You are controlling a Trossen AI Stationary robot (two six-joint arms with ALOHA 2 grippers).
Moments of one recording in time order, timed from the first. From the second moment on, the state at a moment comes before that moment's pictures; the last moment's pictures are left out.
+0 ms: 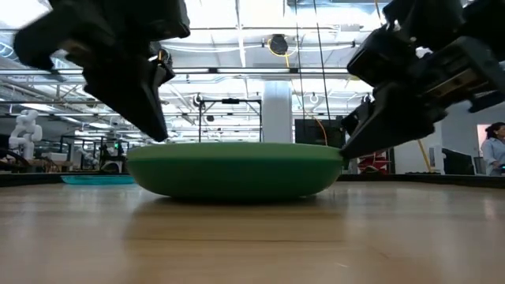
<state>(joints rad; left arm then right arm) -0.44 1.65 1.00 -0.45 -0.31 -0.30 0.30 1.57 0.44 0.56 0.01 0.25</state>
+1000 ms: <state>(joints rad) -0.09 1.58 0.85 -0.15 -0.30 0.16 0.10 1.55 0.44 0.36 -0.05 0.17</state>
